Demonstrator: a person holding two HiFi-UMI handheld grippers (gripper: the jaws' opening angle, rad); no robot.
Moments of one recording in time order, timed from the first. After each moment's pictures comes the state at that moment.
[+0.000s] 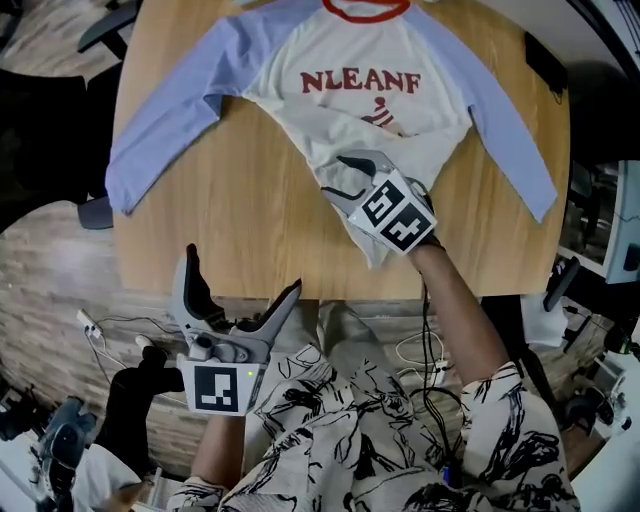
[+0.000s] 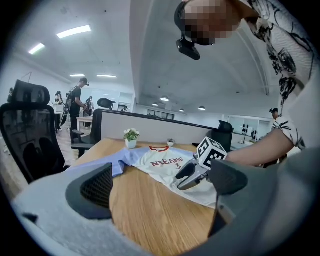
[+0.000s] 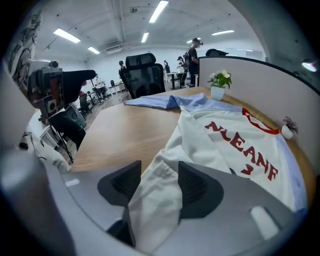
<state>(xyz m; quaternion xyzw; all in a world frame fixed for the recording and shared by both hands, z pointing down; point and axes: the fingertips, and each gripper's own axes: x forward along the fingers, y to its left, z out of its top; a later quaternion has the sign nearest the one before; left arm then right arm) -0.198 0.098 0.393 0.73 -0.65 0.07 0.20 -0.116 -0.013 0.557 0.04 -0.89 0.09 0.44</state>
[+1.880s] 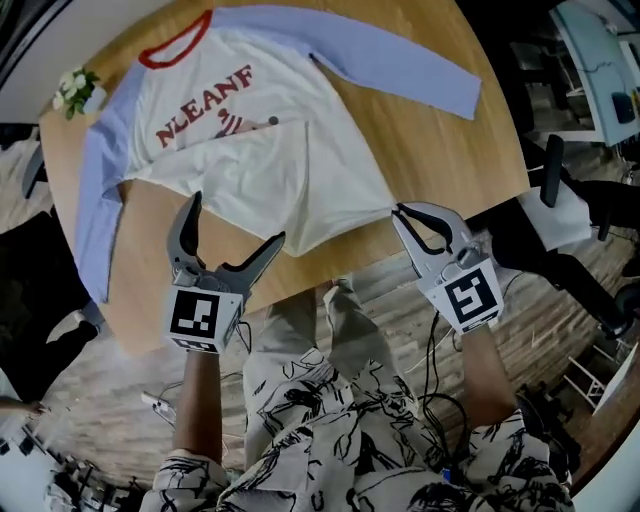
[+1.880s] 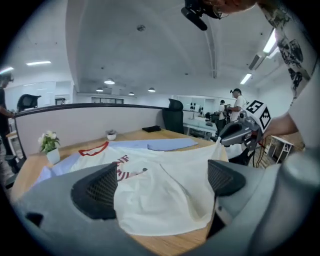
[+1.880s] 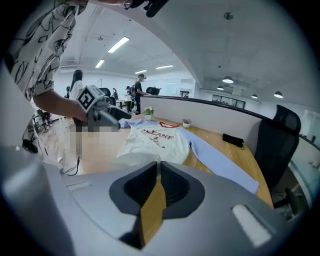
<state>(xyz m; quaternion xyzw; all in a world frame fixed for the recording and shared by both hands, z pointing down) -0.004 0.004 0.426 0.89 -0.38 0.21 0.15 0.192 0.043 0.419 0.37 -0.88 0.08 0.29</state>
